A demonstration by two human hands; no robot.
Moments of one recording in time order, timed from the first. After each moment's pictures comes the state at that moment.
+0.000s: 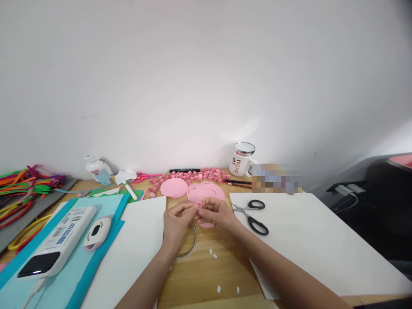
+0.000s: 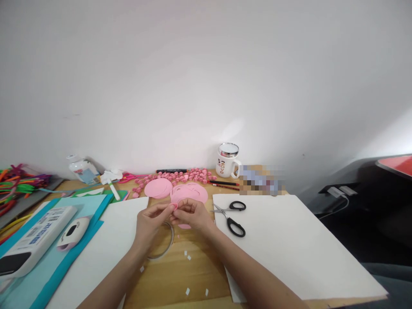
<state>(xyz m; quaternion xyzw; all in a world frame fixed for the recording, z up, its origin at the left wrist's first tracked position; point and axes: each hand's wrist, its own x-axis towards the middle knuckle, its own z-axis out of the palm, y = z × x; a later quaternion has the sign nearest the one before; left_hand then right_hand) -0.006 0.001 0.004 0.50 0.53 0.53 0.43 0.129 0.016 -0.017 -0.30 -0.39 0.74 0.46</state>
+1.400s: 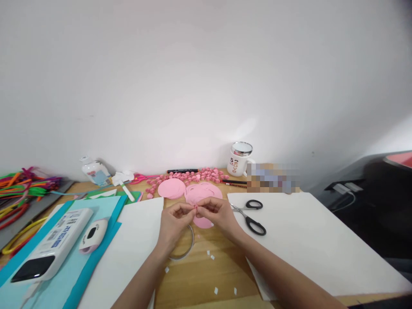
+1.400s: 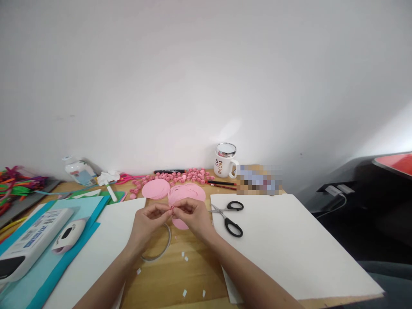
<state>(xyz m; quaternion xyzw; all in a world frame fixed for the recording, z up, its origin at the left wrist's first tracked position) -0.009 0.006 0.005 0.53 0.52 0.50 0.44 0.131 0.016 -0.018 -0.37 -0.51 0.57 0.53</state>
